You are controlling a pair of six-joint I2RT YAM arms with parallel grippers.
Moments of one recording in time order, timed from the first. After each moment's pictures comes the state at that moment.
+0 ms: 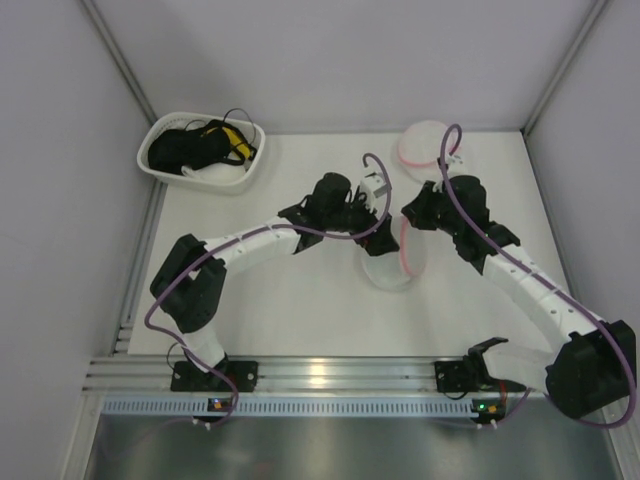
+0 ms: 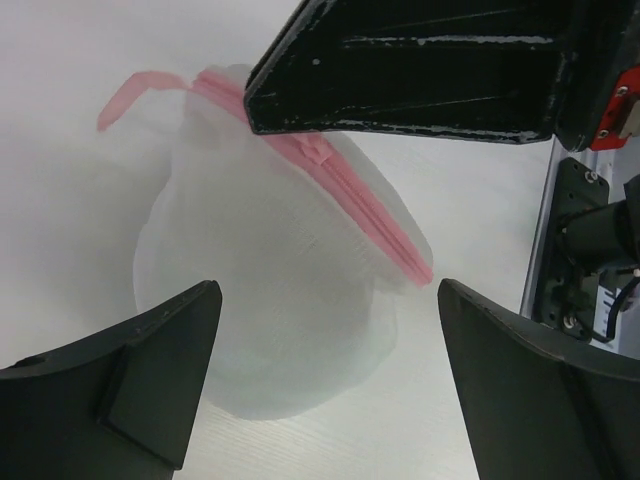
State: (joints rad) left arm -0.77 1.74 1.23 0.06 0.54 -0.15; right arm 0.37 1.15 0.86 -0.17 -0.09 0.46
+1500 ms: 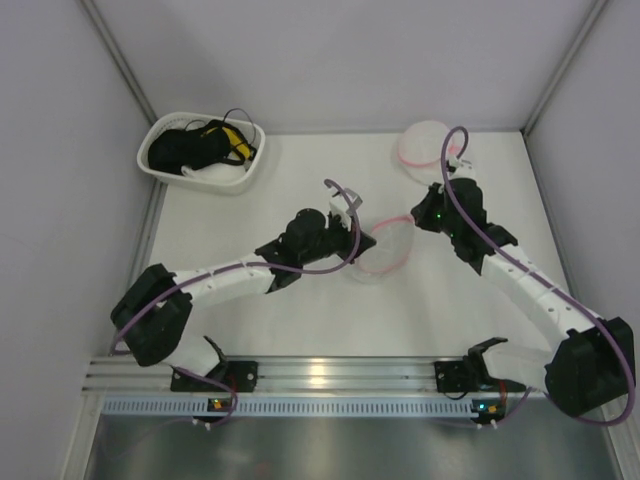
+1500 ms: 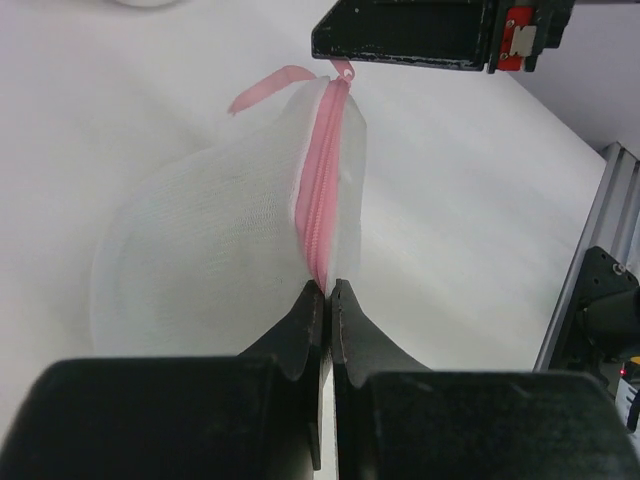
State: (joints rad) left arm -0.85 1.52 0.87 0.40 0.21 -0.32; right arm 0.38 1.16 0.86 -0.20 0.08 0.52
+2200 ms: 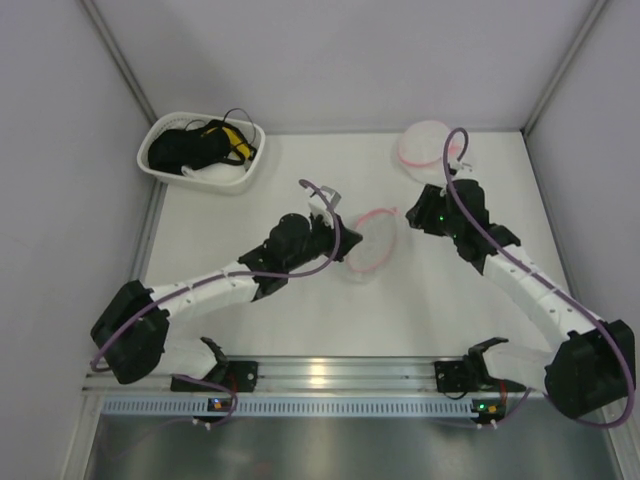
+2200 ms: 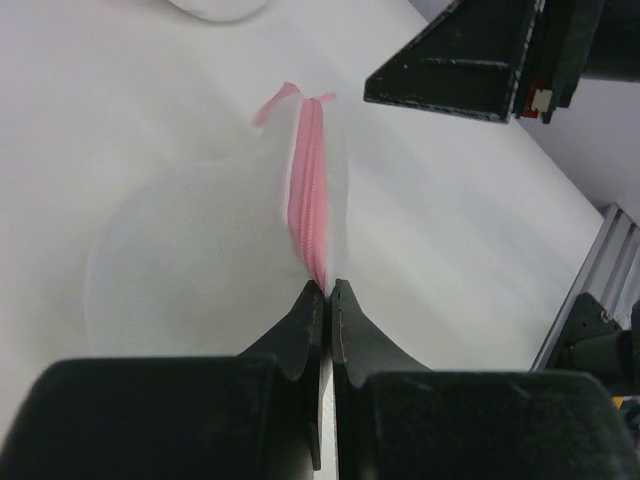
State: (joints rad) left arm -0.84 1.34 0.74 0.39 0.08 -0.40; right arm 0.36 1.15 0.82 -0.23 0.05 0.54
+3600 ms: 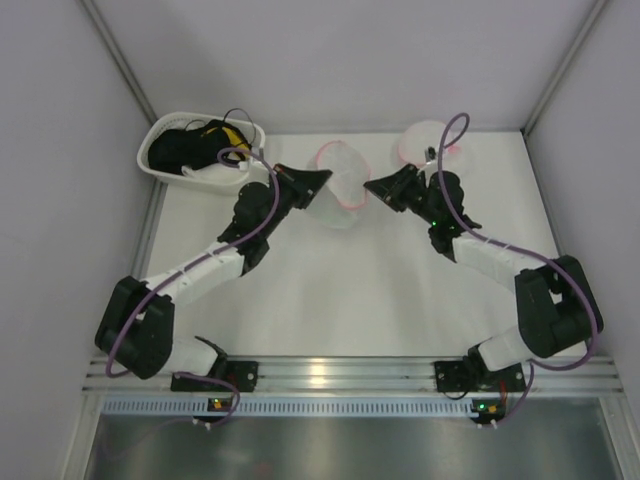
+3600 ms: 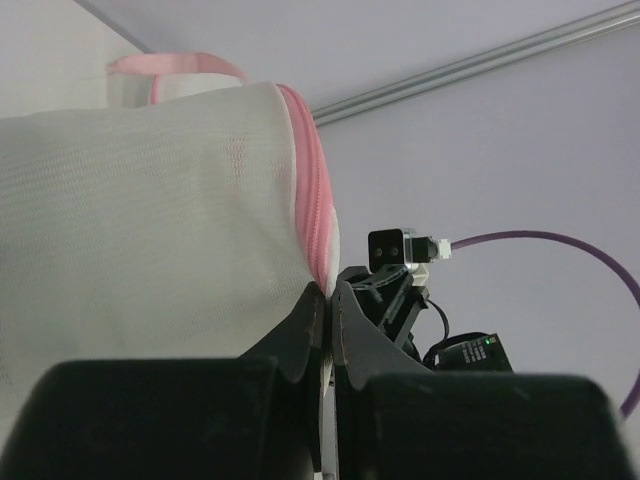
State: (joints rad) left arm -0.54 1.38 0.82 0.61 0.04 -1.22; right arm 0.40 1.48 0.81 0.53 -0.30 1.03
